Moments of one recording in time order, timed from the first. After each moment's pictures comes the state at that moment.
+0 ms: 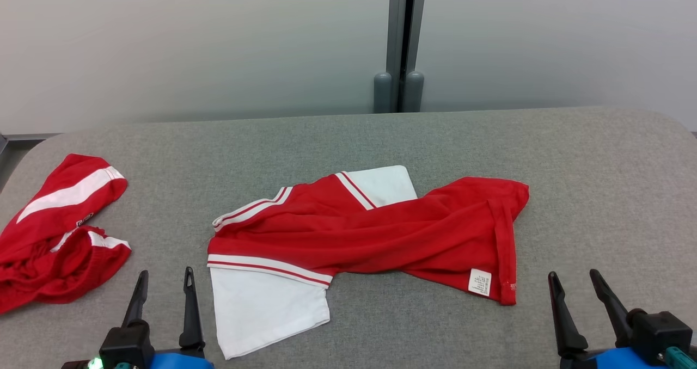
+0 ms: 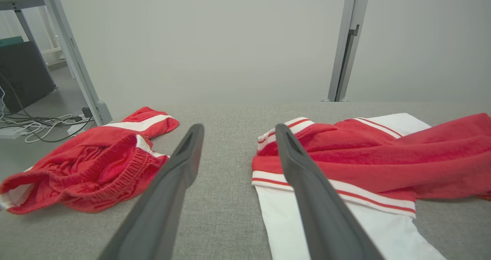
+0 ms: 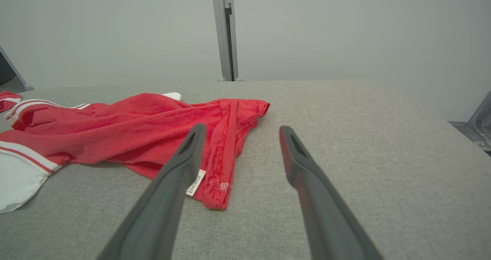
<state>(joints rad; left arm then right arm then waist) 0.04 0.07 0.01 0.25 -0.06 -0.02 -0.26 0.10 -0.05 -0.09 0.06 0.11 0.13 -0.11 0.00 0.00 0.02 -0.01</state>
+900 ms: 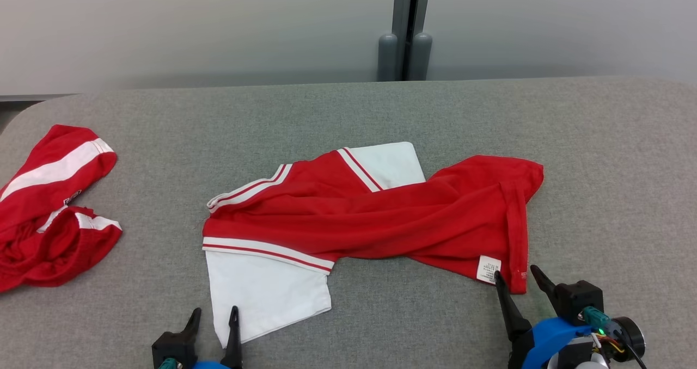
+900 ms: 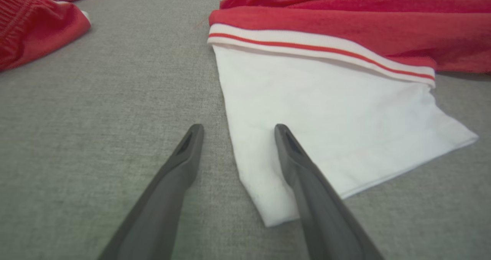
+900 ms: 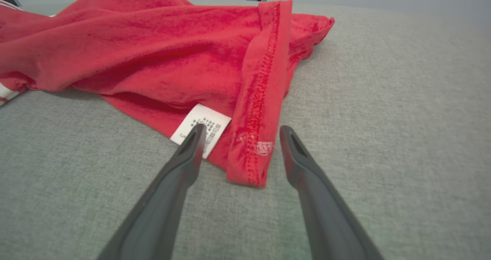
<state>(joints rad) -0.07 0.05 -0.09 0.64 -0.15 -0.06 -0.26 -0.16 -0.05 0.02 0.56 0.03 0.13 -0.19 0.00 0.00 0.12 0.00</state>
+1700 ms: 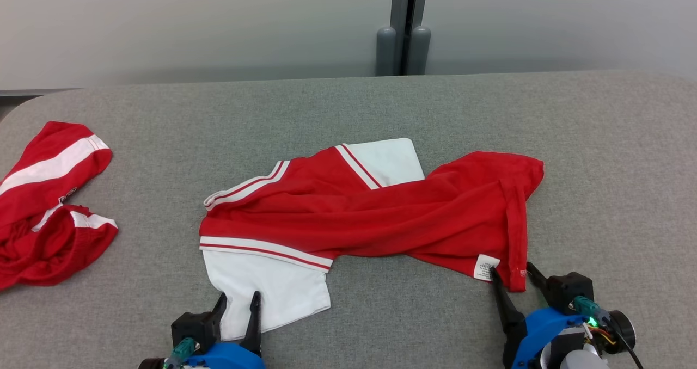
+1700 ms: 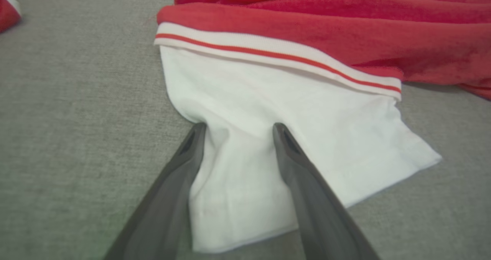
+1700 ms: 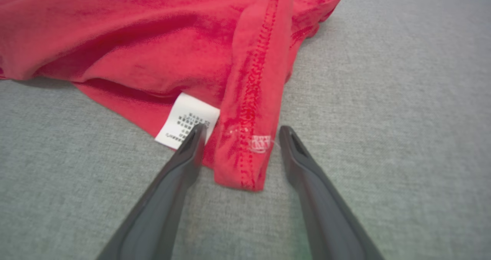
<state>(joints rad) -0.16 0.05 -0.24 0.75 -0.30 -0.08 -0.27 -0.28 -0.05 0.03 0.79 0.03 0.13 -0.26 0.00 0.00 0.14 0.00</state>
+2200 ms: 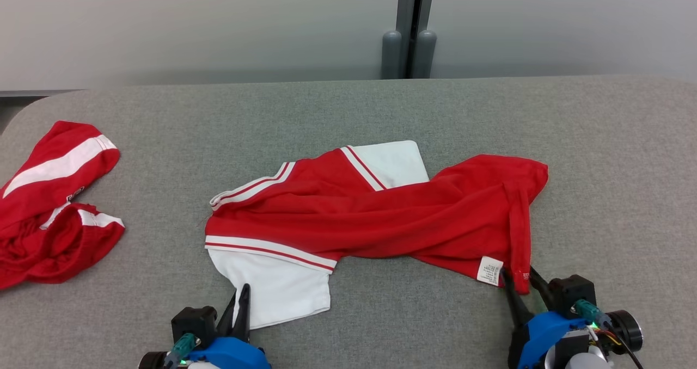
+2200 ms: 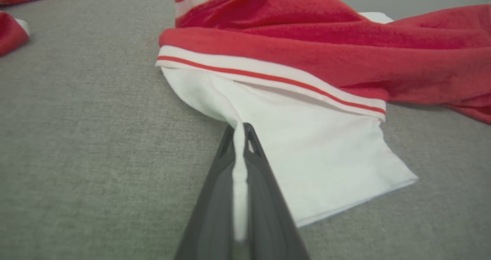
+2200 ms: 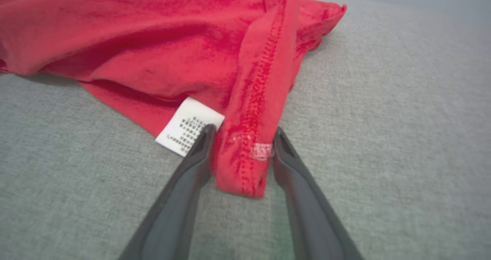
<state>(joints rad) -0.16 0.05 -0.23 0.71 -0.29 -0.07 -0.26 -0.27 -0.05 0.02 0.76 -0.03 0.13 -0.26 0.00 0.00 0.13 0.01</state>
